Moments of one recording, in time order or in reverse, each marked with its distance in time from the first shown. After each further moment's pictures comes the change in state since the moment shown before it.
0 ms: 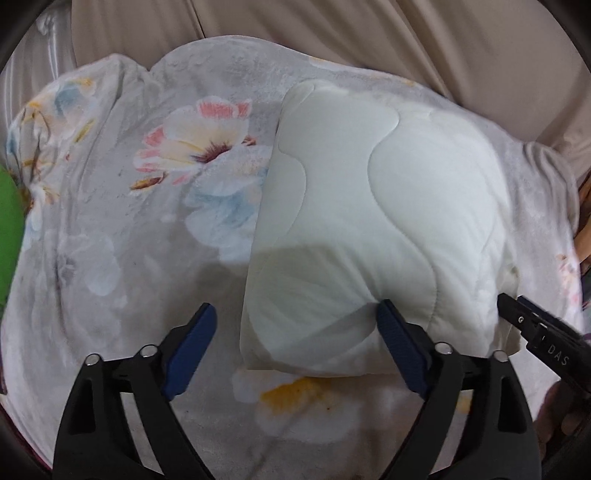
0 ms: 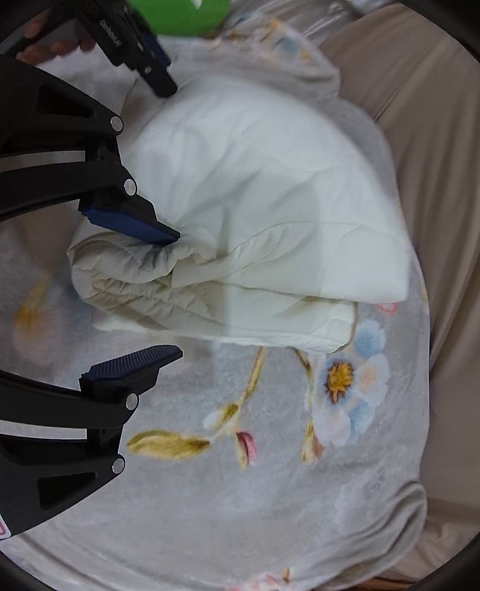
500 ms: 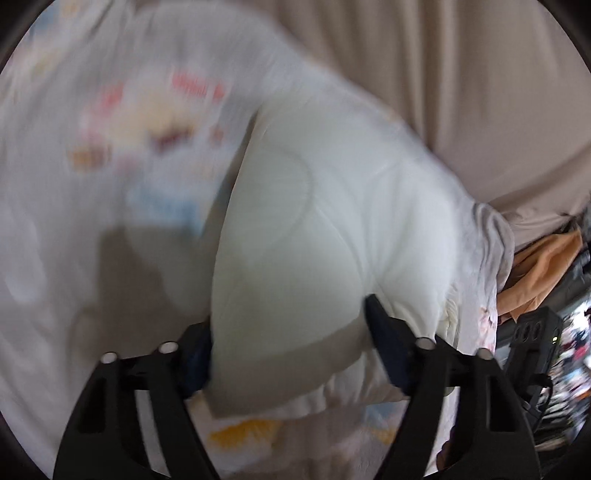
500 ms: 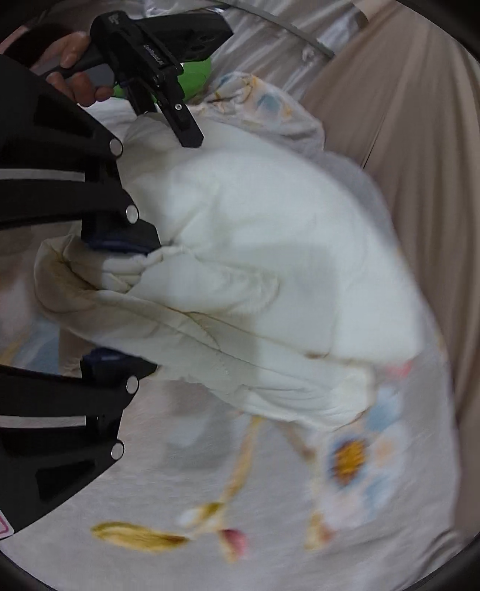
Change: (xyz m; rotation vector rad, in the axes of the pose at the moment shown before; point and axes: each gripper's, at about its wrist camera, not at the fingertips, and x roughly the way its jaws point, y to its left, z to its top) left arm 0.017 0.034 0.046 -0.156 -0.014 -0.322; right arm 0.029 0.027 0.027 0.018 0.015 0.279
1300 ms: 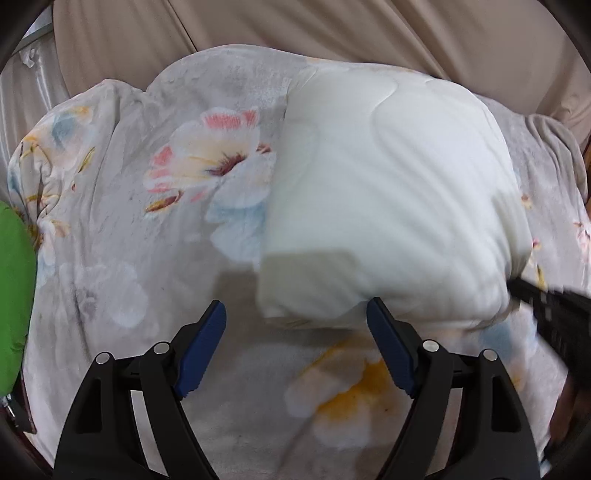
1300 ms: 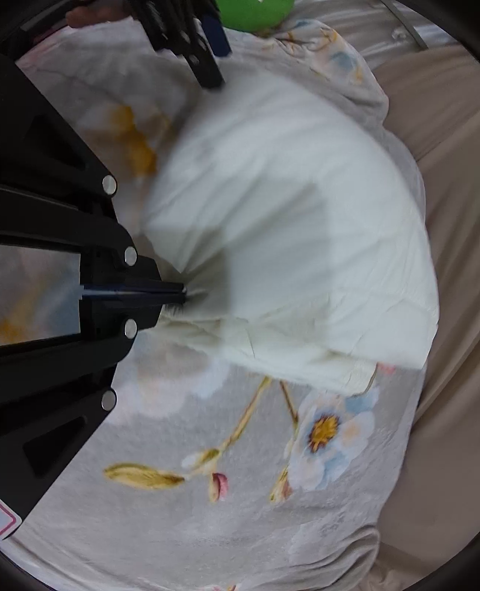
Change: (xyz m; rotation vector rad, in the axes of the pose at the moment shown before) left arm 0.003 -0.016 -0.053 0.325 0.007 0.428; right arm 0.012 0.005 -0.037 -0.222 0.036 -0.332
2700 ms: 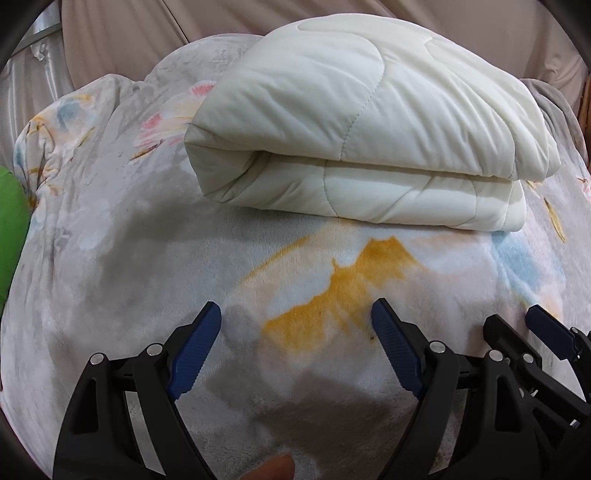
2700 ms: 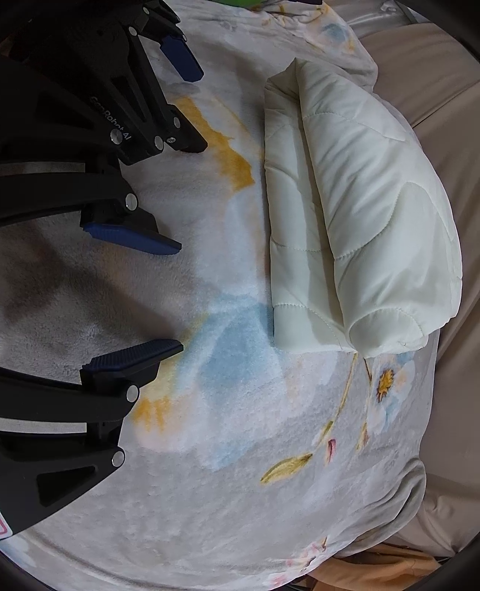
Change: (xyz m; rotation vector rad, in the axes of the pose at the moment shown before) left arm 0.022 -0.051 -0.094 0.015 -0.060 0.042; right arm -0.008 0.058 -0.113 0.178 -0.068 -0.166
